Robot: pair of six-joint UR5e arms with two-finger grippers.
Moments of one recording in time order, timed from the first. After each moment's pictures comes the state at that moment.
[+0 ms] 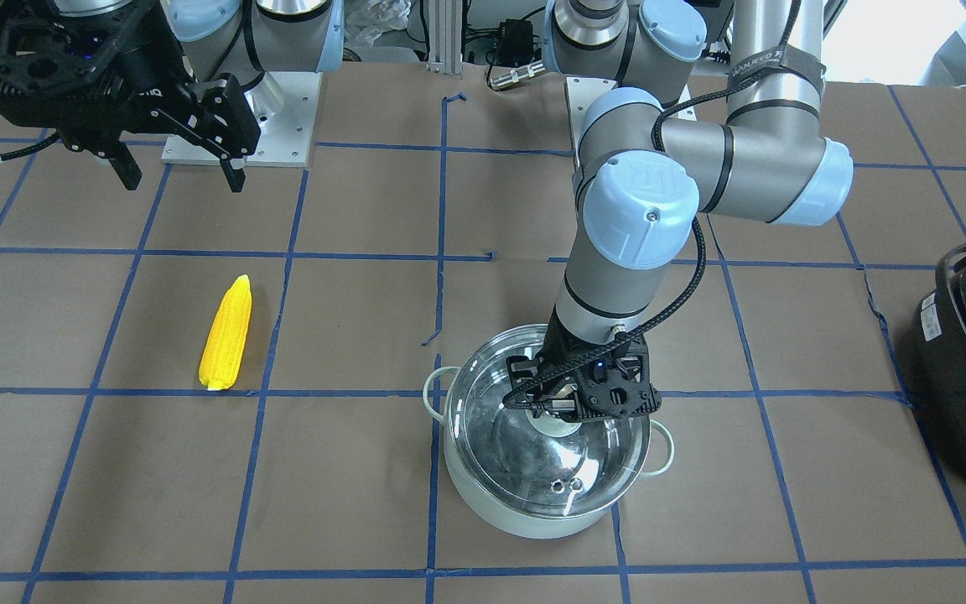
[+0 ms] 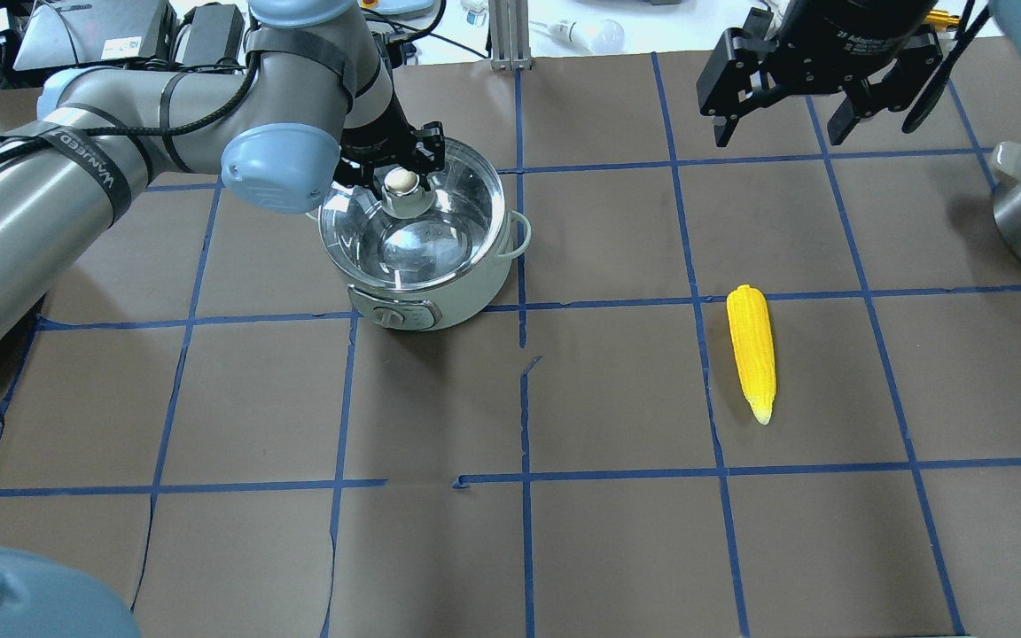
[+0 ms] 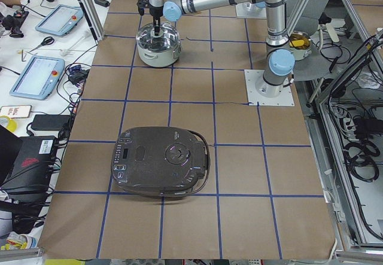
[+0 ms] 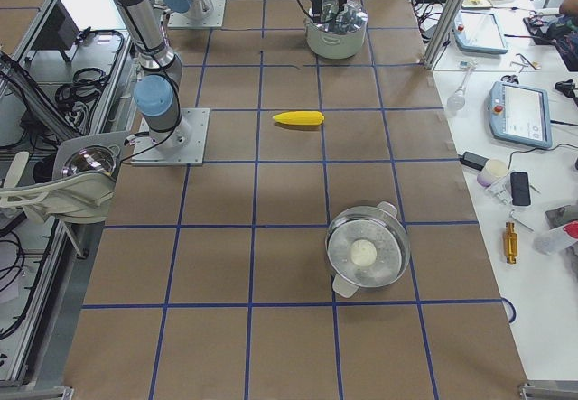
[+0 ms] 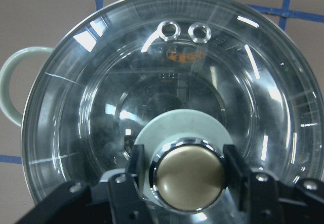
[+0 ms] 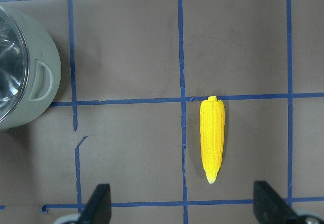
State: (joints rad) left arm -1.72 -1.95 -1.54 -1.08 1.56 -0.29; right arm 1.60 -1.58 1.44 -1.54 -1.56 0.06
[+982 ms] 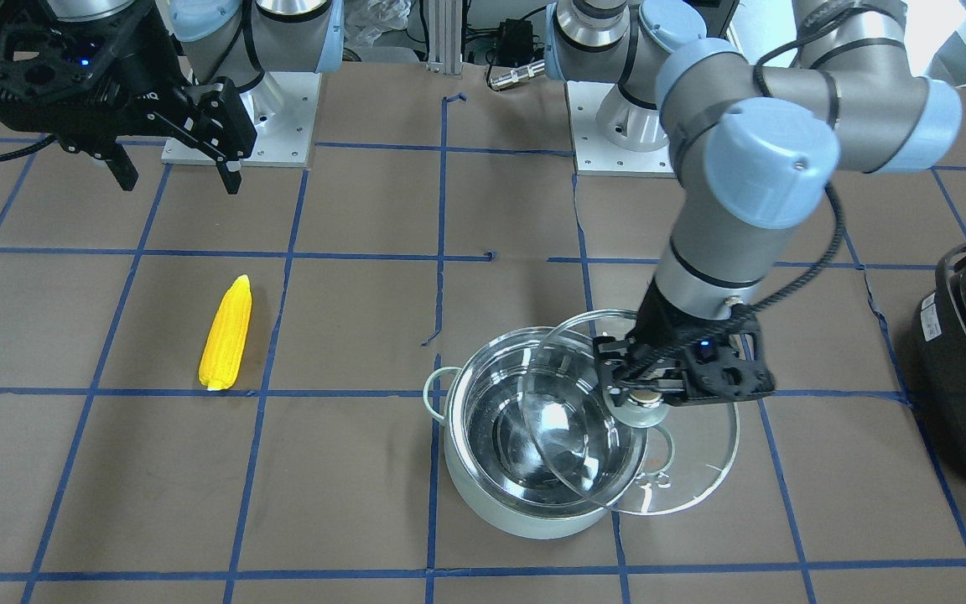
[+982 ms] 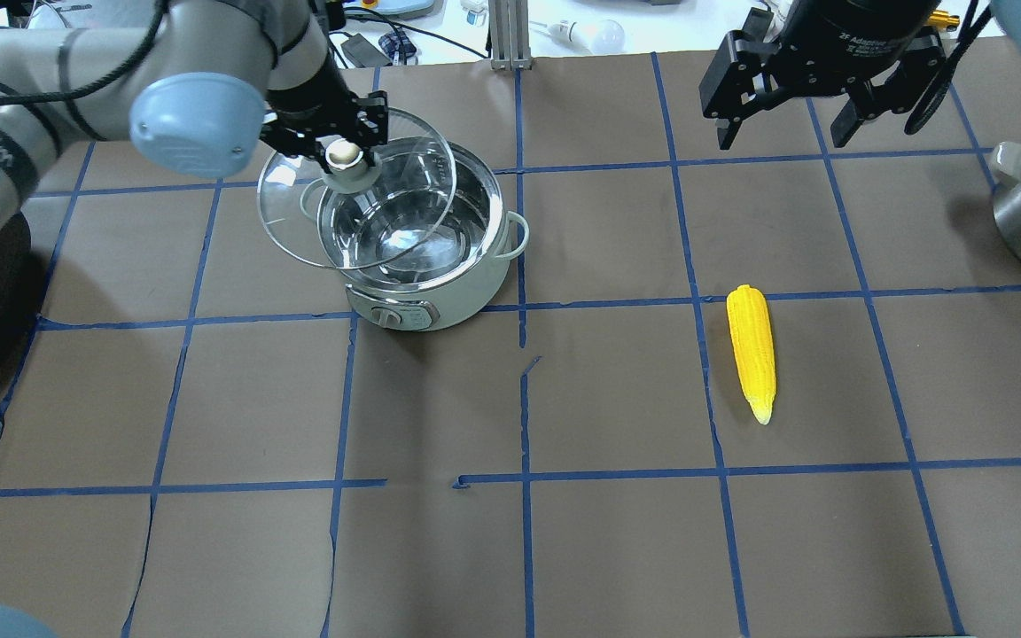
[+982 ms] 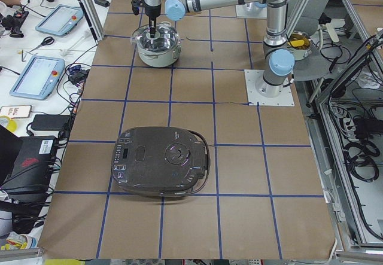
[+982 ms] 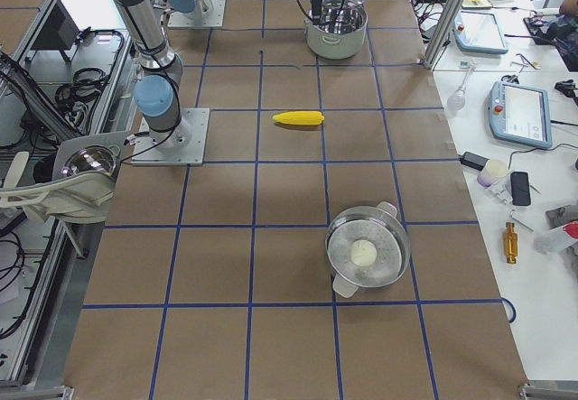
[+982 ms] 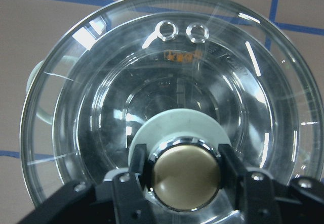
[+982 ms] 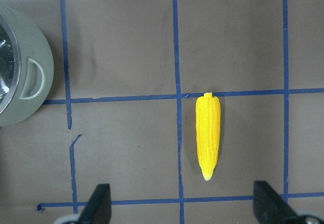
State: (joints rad) left arm -1.54 -1.86 -1.51 -1.19 1.56 -0.08; right arm 1.59 -1.57 1.44 -1.53 -1.57 0.06
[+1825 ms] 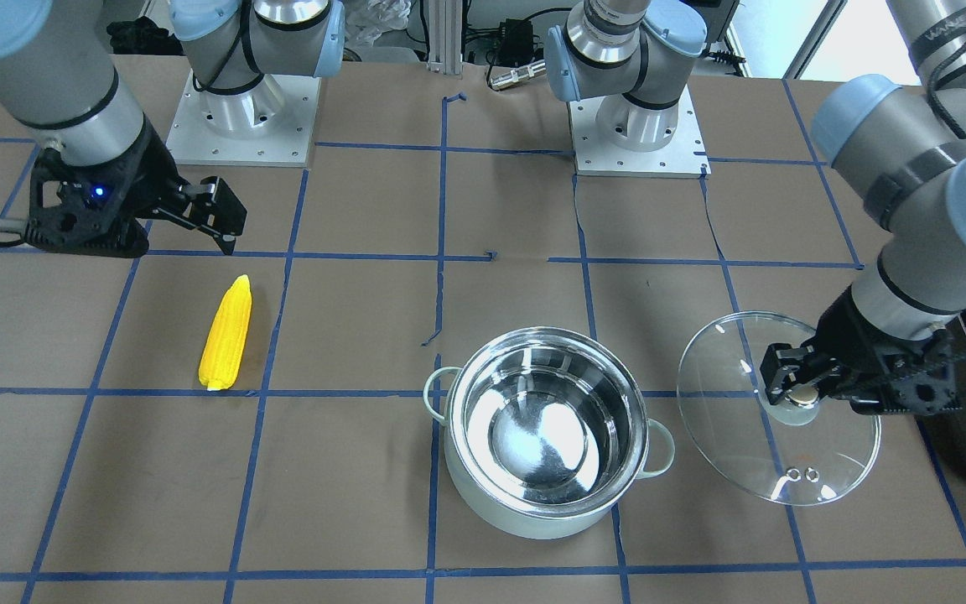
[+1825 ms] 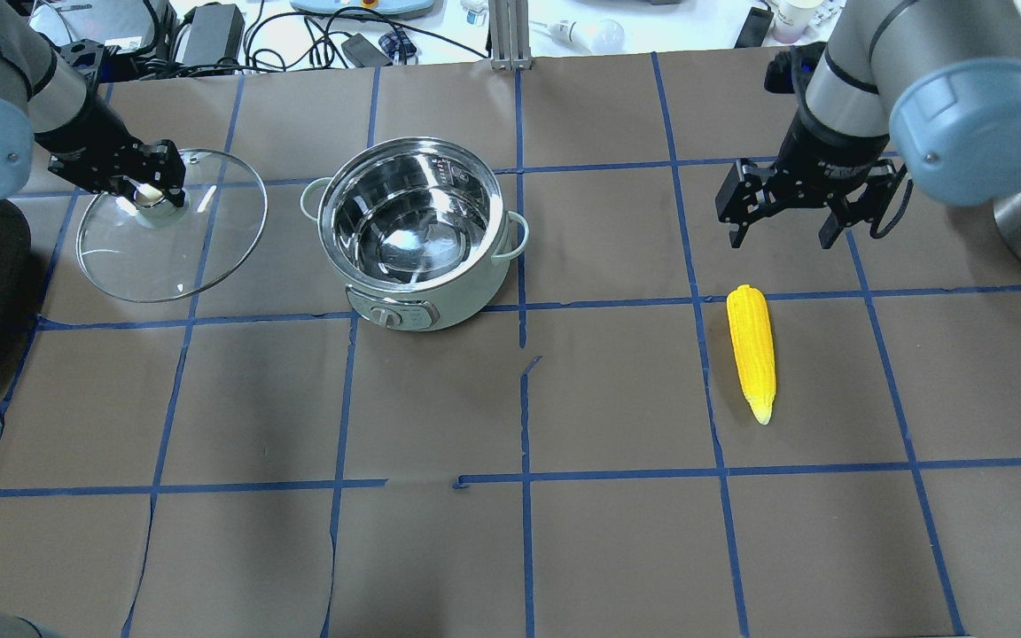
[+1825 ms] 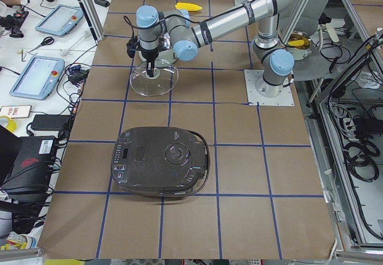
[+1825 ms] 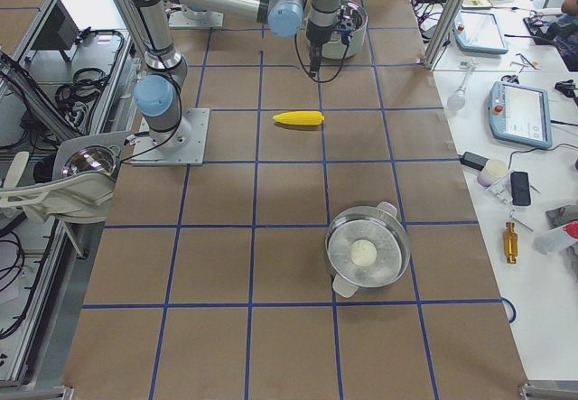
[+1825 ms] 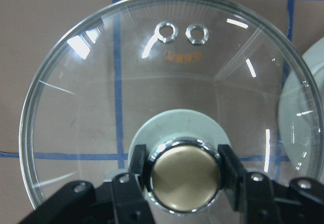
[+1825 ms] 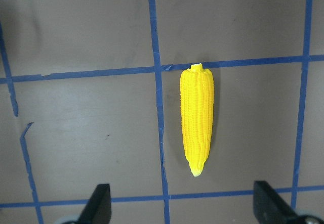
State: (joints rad) left arm -1.23 -1.88 -1.61 -1.15 1.52 0.34; right arm 1.48 -1.47 1.76 -1.78 -1.56 -0.05
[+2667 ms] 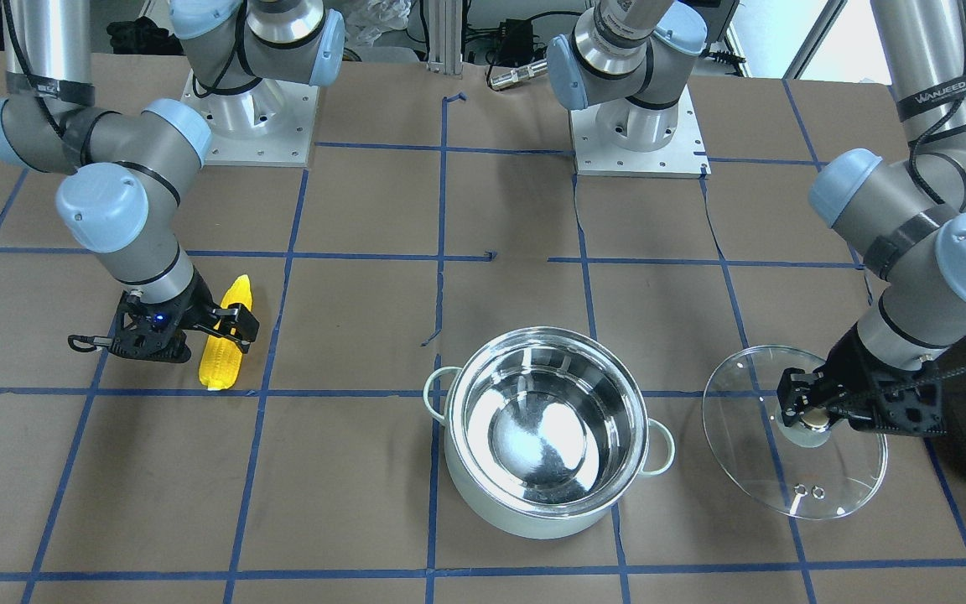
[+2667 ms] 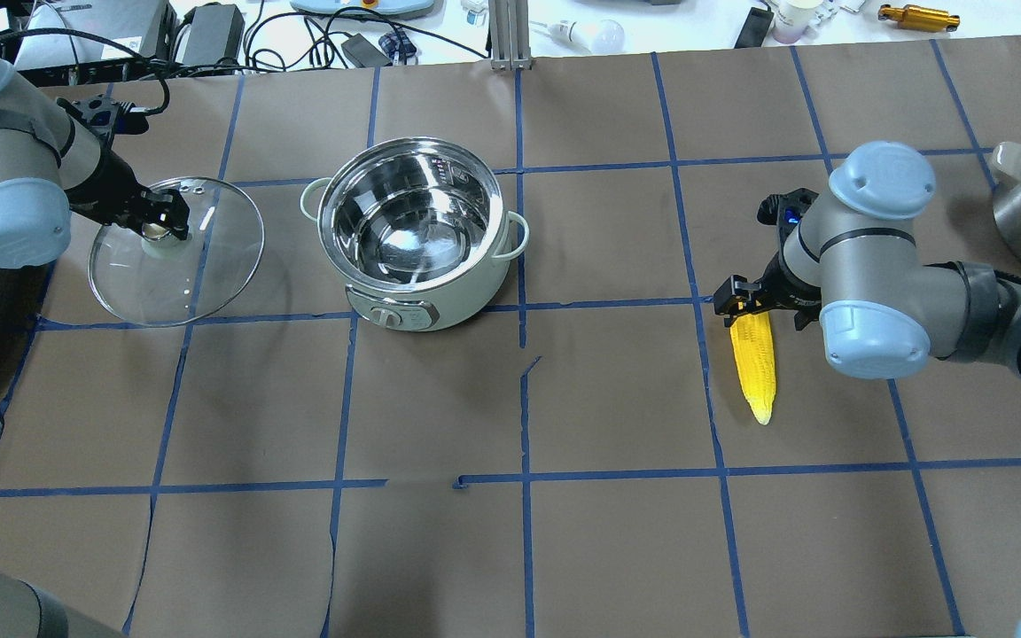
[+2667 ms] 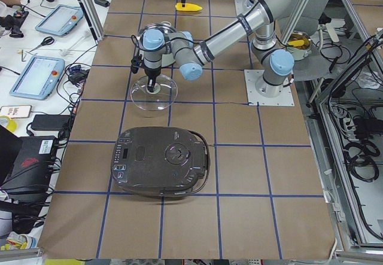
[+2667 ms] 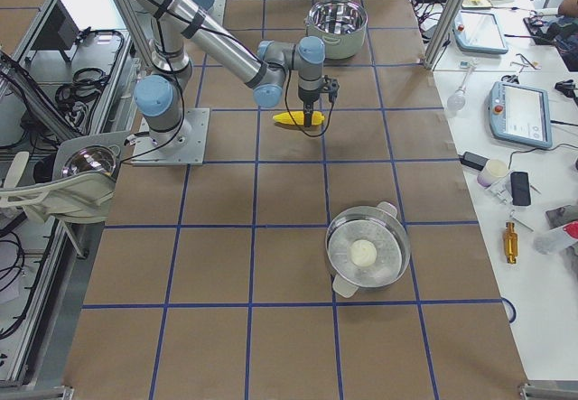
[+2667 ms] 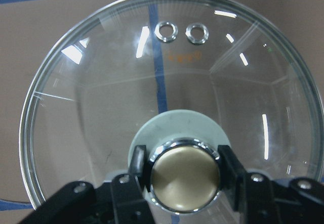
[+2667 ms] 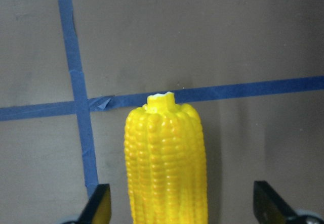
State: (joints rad) left arm -1.19 -1.93 -1.75 -0.90 1.52 0.46; right arm 1.41 -1.33 2.12 -2.40 -1.54 -0.06
